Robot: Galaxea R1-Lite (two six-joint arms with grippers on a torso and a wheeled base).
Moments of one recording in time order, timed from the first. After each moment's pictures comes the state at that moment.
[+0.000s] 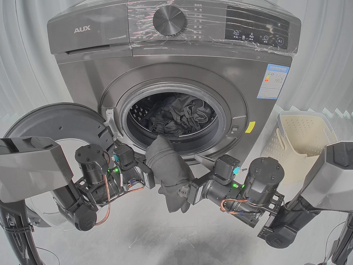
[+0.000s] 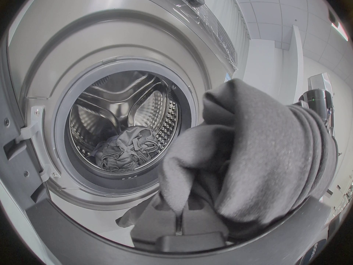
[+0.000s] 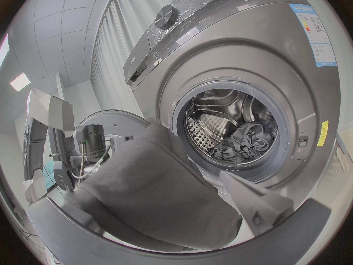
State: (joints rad) left arm -0.47 2.13 -0.58 -1.55 -0.32 -0.05; right arm 0.84 2.07 -0.63 -1.47 -0.10 0.16
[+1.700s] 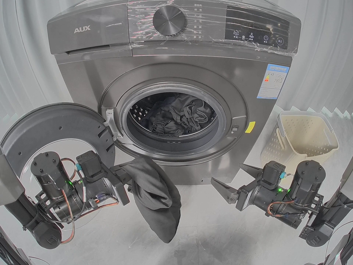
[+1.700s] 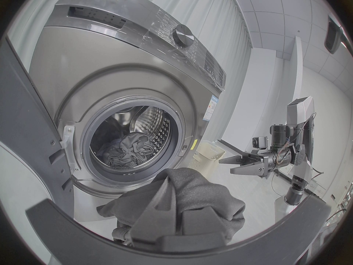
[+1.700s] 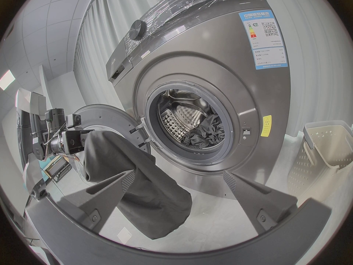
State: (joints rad) left arm -0.48 1.80 -0.27 -1.55 -0.32 -0.11; right arm 0.71 1.85 -0.29 -1.47 -0.09 0.17
